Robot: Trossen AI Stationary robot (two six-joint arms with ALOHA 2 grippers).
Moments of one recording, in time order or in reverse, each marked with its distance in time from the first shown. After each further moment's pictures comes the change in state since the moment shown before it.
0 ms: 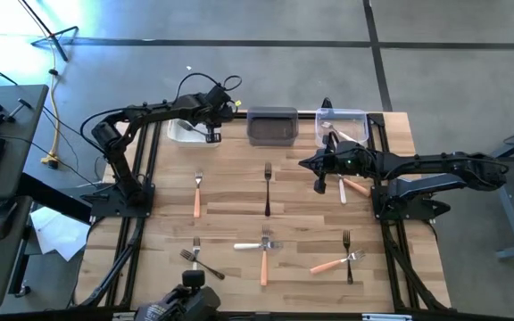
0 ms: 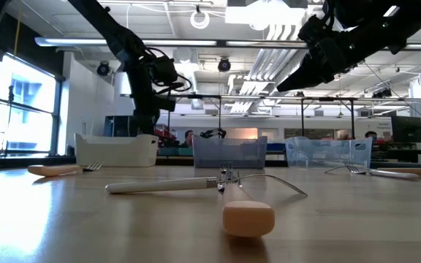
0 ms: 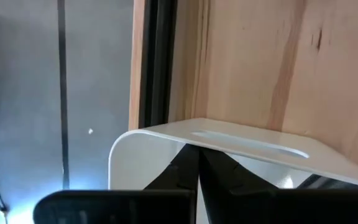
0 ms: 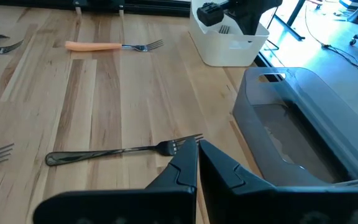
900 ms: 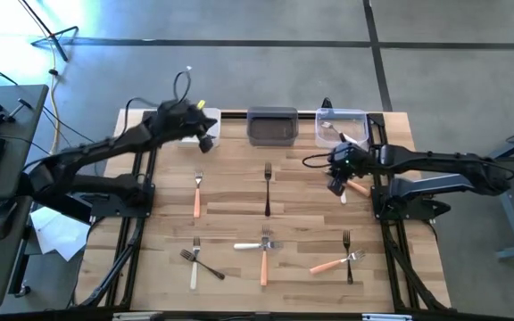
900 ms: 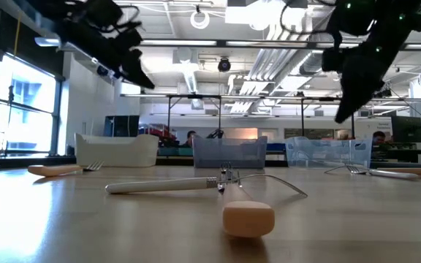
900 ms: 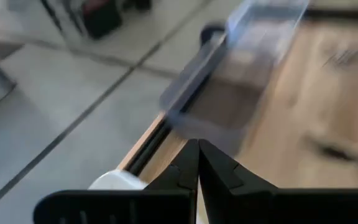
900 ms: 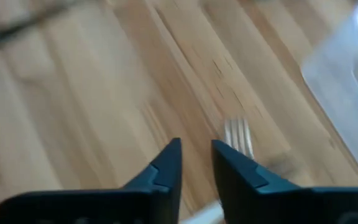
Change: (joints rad) left arm -0.104 -0.718 -0.560 0.544 0.243 -0.534; right arm -0.051 -0.067 0.133 -0.815 0.067 0.376
